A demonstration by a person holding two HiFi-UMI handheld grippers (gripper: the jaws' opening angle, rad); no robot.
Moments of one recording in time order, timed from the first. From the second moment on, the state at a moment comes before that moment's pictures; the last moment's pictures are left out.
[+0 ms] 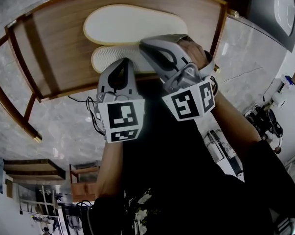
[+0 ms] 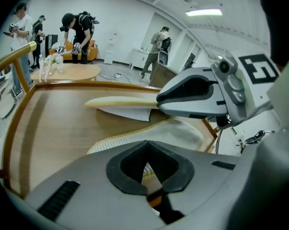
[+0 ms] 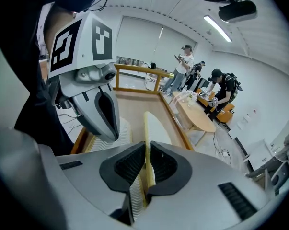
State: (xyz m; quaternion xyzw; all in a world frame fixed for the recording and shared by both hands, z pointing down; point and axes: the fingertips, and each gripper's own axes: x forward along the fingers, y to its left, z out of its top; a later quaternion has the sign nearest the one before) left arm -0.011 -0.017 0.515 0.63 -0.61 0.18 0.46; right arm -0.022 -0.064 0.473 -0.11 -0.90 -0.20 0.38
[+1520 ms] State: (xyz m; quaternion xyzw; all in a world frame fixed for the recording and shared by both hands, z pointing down) left arm -0.020 -0.032 0.470 0.66 -0.61 0.16 0.41; right arm -0.020 -0.135 0.387 0.13 -0.94 0.05 0.30
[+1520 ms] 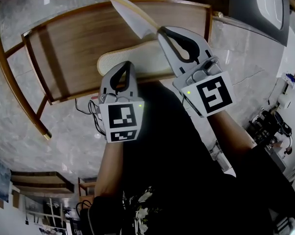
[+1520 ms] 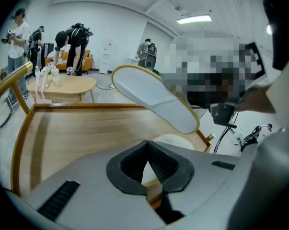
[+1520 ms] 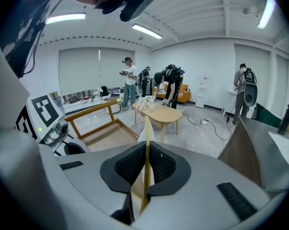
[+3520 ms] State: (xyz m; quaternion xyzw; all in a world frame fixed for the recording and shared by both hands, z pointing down) left arm -0.033 -0.004 0.481 0.68 -0.60 0.23 0.34; right arm 0.008 -0.122 0.420 0.29 -0.87 0.34 0.19
